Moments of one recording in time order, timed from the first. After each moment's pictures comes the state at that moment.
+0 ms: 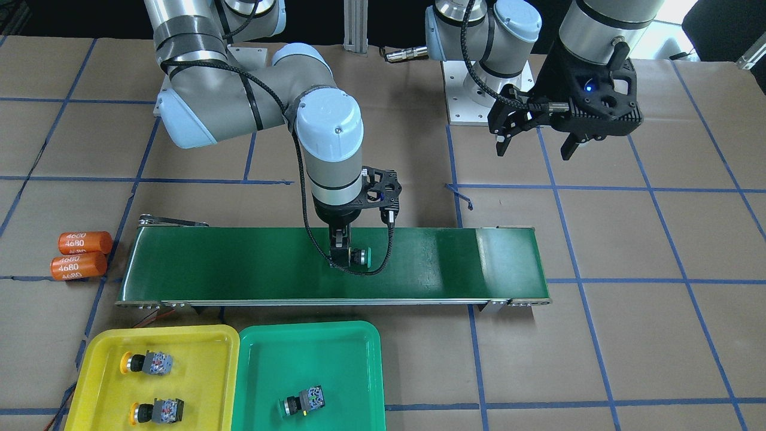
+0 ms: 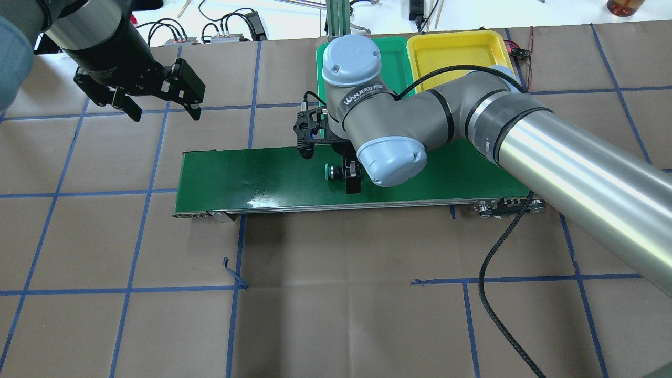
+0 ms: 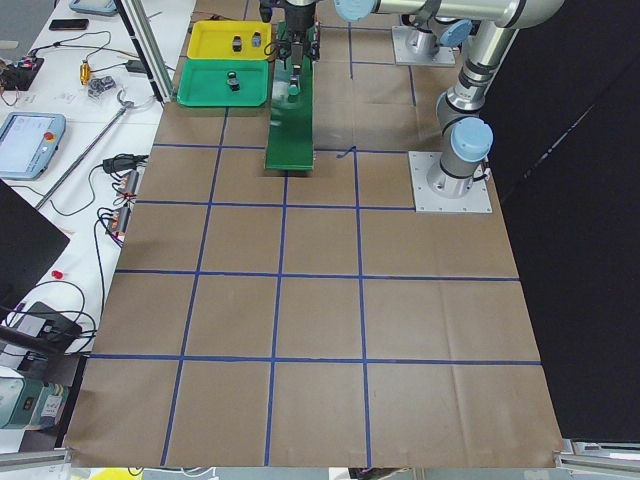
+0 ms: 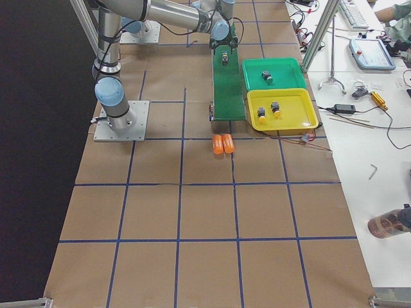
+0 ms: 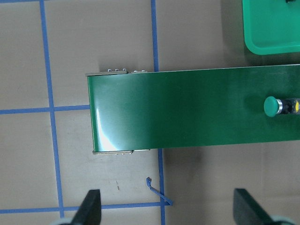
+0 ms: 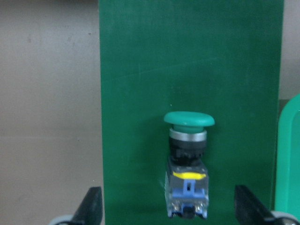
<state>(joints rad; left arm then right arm) -1.54 -1.56 -1.53 -1.58 1.56 0.07 1.96 -1.18 1.66 -2.07 -1.56 -1.20</state>
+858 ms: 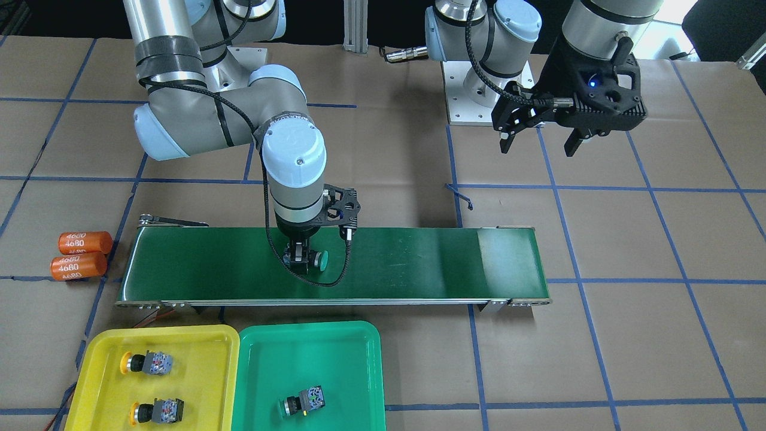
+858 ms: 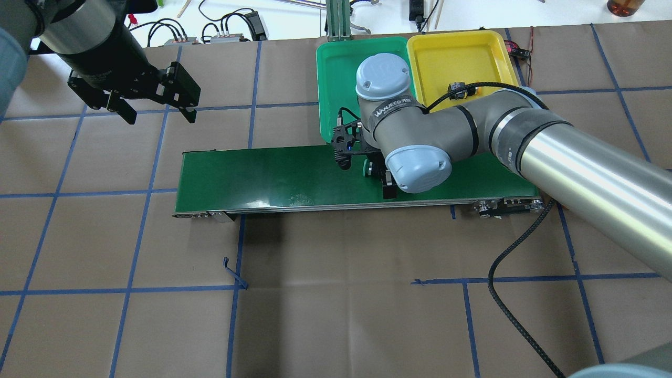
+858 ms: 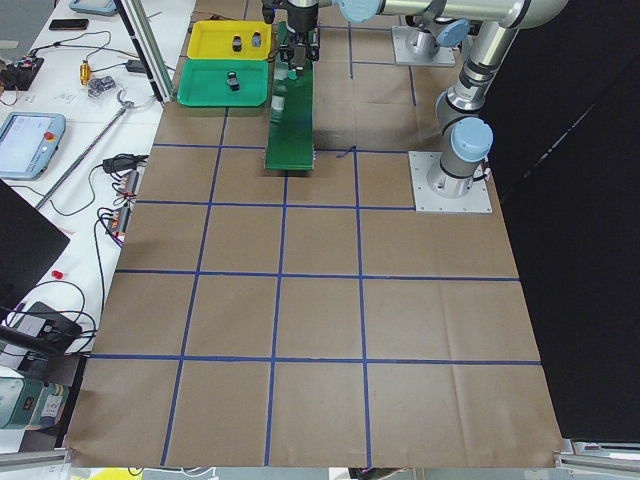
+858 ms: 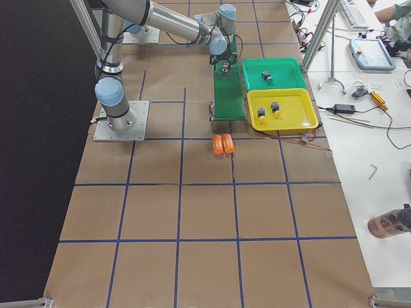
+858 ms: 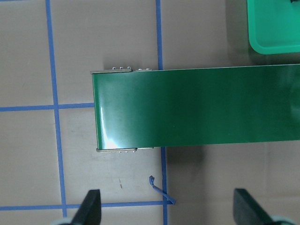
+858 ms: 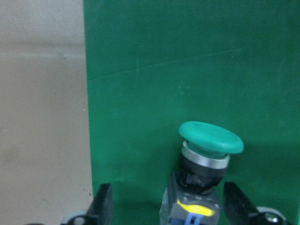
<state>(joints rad) -1.53 -1.55 -1.54 -1.58 1.56 0.07 1.86 -1.19 1.74 -2.09 -1.64 -1.31</state>
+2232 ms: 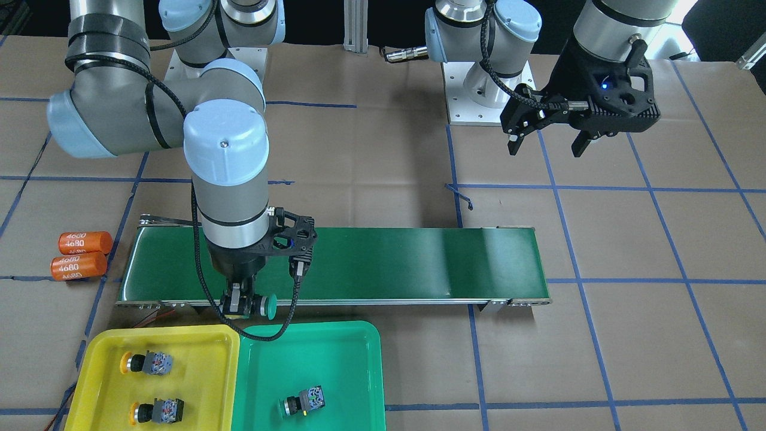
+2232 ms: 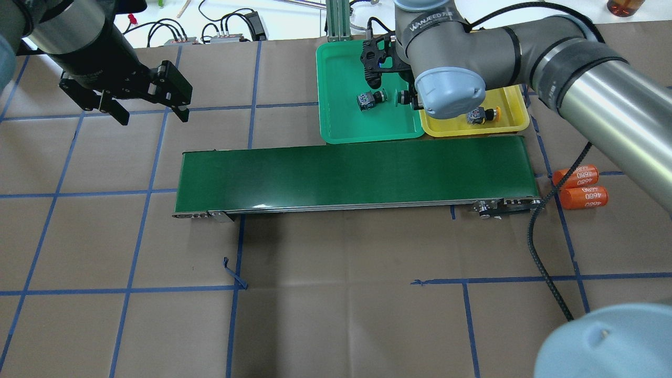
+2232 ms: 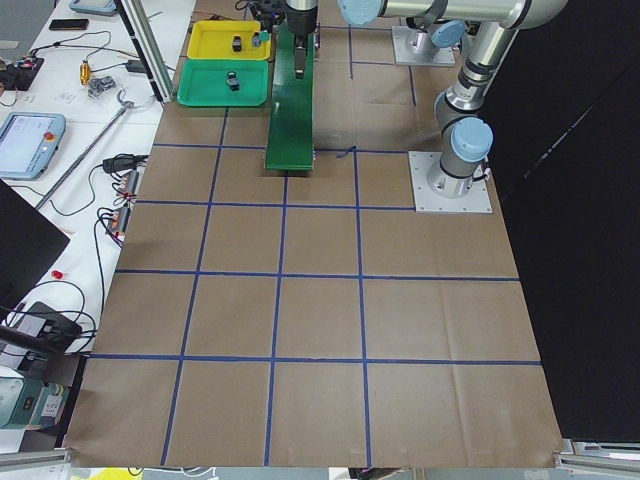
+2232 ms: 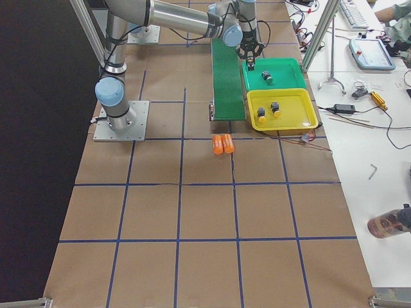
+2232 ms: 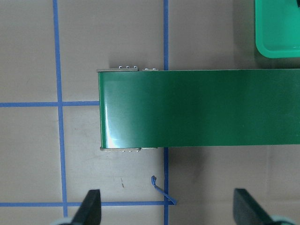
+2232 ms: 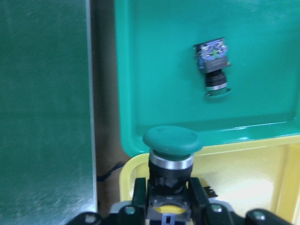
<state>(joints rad) -1.51 -1.55 -1.54 -1.58 1.56 0.06 1.77 -1.09 1.44 -2.15 -1.73 -1.41</state>
